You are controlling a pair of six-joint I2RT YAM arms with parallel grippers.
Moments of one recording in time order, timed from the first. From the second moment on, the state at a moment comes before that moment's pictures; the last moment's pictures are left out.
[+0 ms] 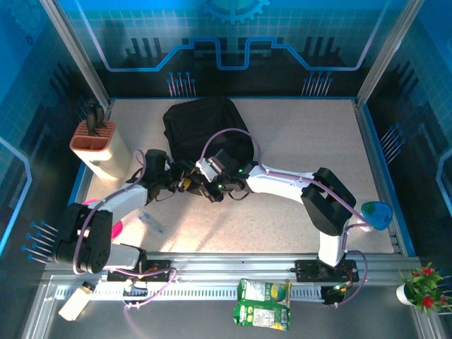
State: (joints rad) left arm -0.19 1.38 0.60 0.04 0.43 -1.32; right arm 0.89 1.86 1.29 -0.36 -0.24 0.18
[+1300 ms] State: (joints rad) left arm -0.24 1.58 0.74 0.08 0.52 -1.24; right arm 0.65 1.61 1.02 -0.40 0.04 0.49
